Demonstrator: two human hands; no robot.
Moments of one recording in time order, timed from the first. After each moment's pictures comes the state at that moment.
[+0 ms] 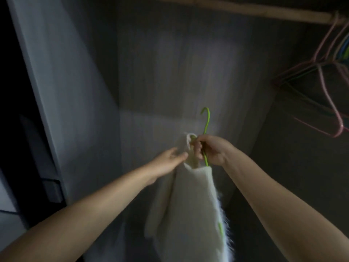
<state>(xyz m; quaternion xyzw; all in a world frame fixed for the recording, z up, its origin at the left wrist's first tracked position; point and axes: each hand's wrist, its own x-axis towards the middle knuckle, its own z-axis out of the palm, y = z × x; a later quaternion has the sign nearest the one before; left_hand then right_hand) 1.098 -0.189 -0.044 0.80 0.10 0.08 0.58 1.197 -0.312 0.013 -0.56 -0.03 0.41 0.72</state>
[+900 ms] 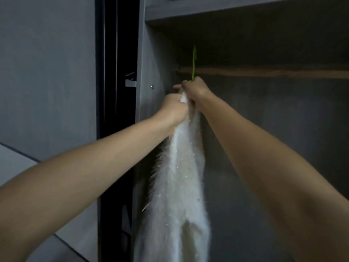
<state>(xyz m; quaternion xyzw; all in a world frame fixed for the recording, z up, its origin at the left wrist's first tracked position) 1.032 -0.039 0.193 0.73 0.20 0.46 0.46 1.129 -0.038 0.244 -0.64 -0.47 0.07 0.60</state>
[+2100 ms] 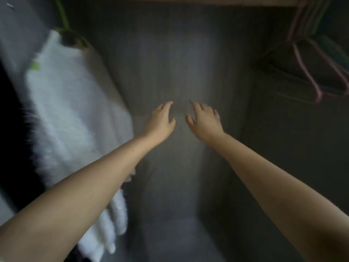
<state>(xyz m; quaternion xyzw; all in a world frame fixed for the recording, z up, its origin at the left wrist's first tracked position) 1.118 -0.101 0.039 0.93 0.05 0.31 0.20 1.175 -0.242 0.036 -0.91 -0.27 -0.23 0.22</state>
